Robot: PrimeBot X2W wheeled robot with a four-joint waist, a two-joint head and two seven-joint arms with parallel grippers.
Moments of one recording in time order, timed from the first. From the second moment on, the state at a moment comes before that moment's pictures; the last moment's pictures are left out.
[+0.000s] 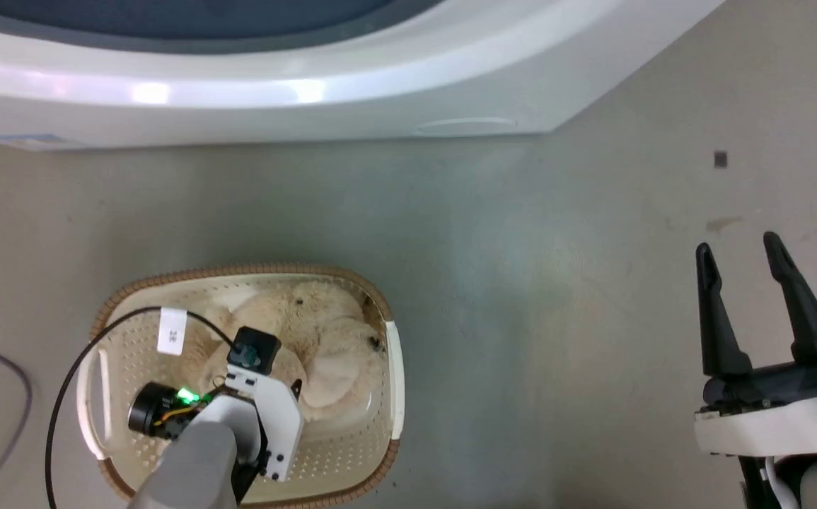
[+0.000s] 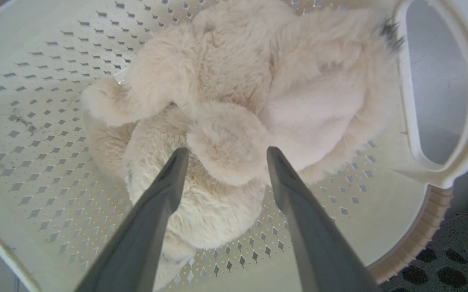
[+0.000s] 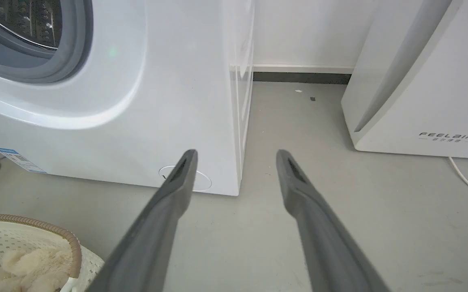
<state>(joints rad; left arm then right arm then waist) -0.55 0.16 -0.31 1.01 -0.11 -0.10 0.06 -0.10 -0.05 -0.08 -0.14 0.07 0.13 -0.20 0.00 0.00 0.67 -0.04</state>
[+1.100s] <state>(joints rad) -0.75 0.20 -0.46 1.28 -0.24 -0.13 0.06 -0.18 -0.05 -0.12 -0.19 0.10 0.13 -0.26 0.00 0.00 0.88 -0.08</state>
